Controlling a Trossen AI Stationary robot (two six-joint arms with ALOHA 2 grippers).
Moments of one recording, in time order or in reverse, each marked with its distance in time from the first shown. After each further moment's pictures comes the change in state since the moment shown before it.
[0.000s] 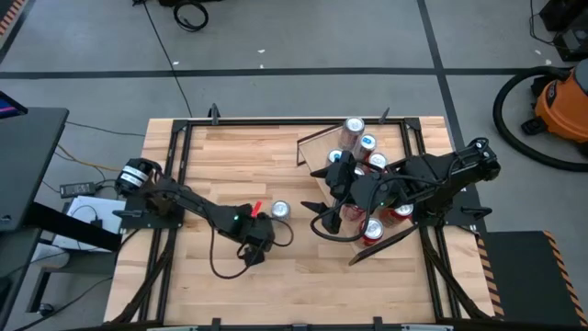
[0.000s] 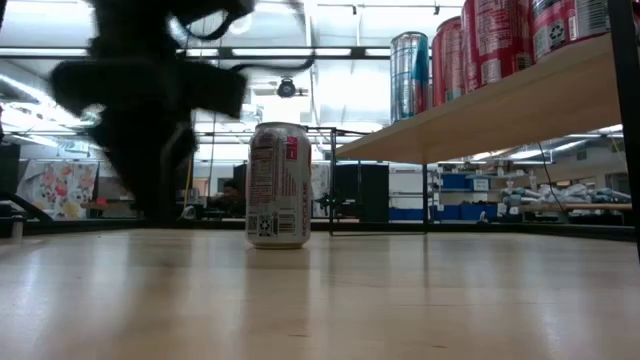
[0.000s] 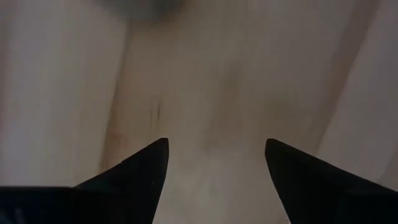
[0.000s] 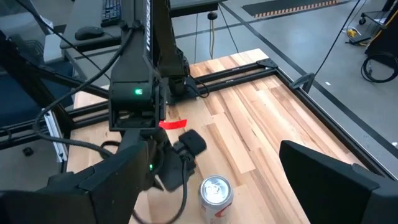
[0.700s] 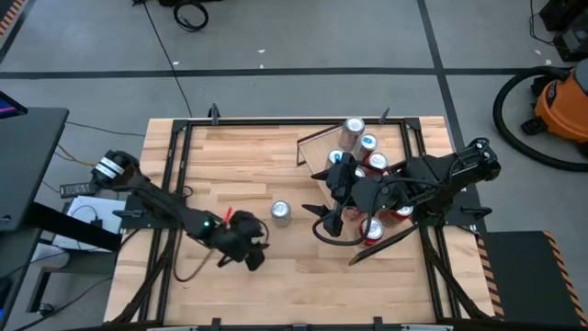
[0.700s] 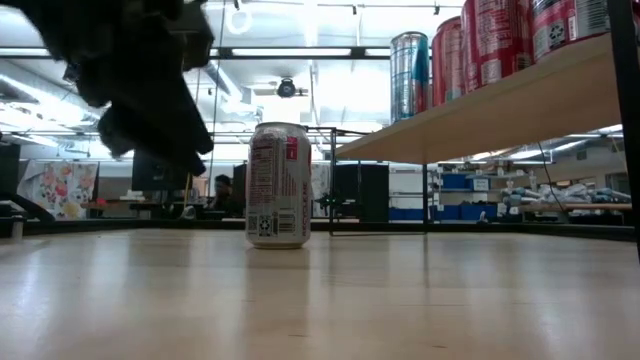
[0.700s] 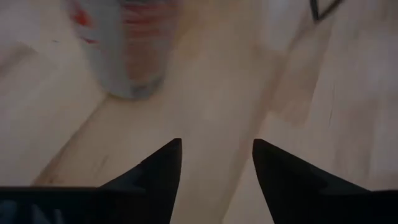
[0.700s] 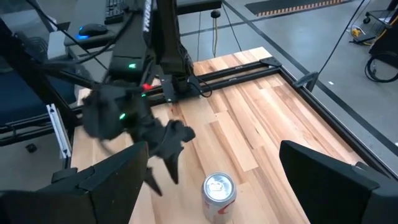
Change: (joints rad) left arm -0.148 -0.221 -0.287 0.537 -0.296 -0.331; right arm 0.009 0.000 0.000 -0.008 -0.002 0.005
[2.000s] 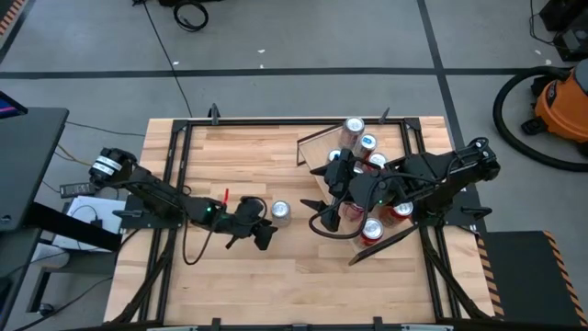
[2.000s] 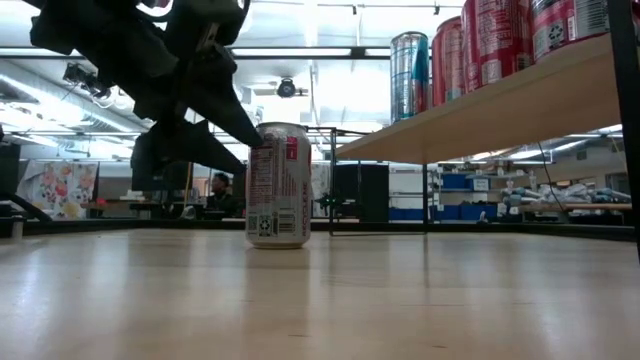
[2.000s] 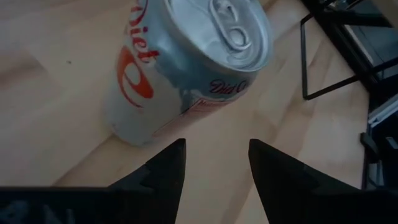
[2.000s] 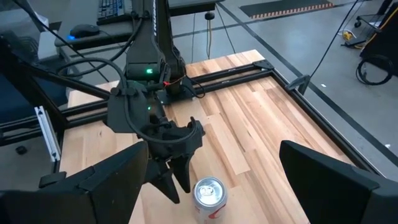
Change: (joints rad) left arm 0.156 -0.043 -0.122 0.278 0.059 -0.123; right arm -0.026 0.000 0.000 0.007 0.000 -0.028
